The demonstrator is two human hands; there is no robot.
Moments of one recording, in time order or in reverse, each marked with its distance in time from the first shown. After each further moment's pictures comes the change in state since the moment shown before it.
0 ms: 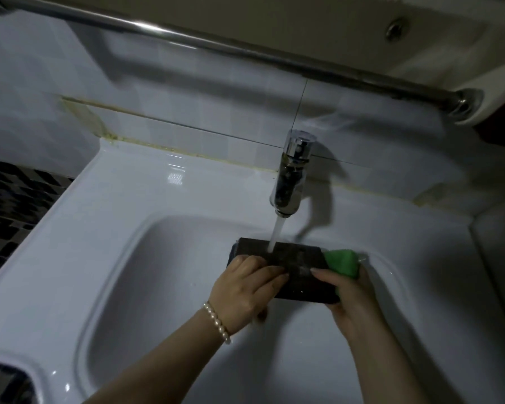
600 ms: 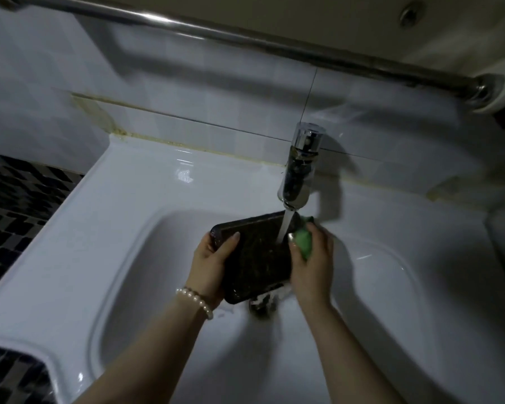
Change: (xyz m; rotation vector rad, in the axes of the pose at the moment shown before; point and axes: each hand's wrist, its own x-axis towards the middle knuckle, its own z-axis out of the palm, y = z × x) left_hand 0.011 -0.022 -0.035 -1.328 0.283 -1.673; right_hand 0.016 0.045 0.051 -0.725 0.050 -0.761
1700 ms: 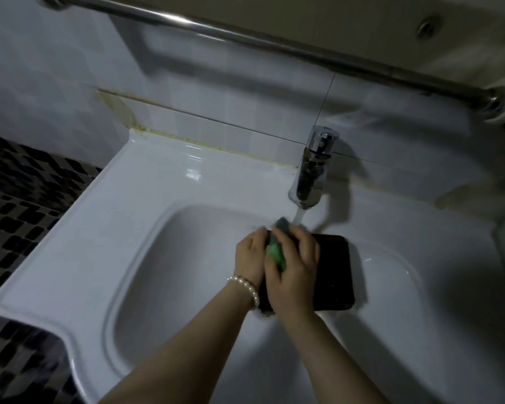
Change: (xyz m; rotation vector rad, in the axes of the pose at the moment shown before) left_hand 0.007 -0.025 0.042 0.388 0.111 0.187; right_hand -0.040 -0.034 0.012 -0.167 -0.062 -0.396
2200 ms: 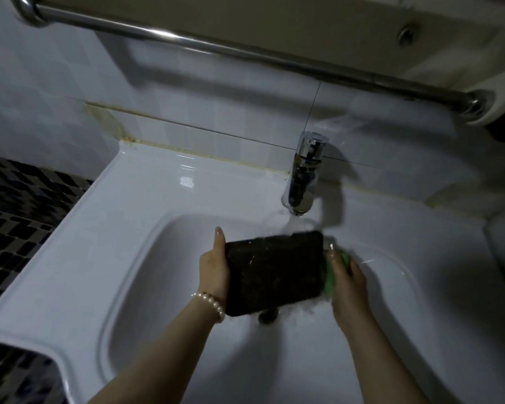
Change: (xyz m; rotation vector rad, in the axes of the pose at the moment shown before) left_hand 0.008 -0.004 -0.043 -0.078 0.108 -0.140; right_hand 0.014 0.082 -0.043 0.727 0.024 0.931
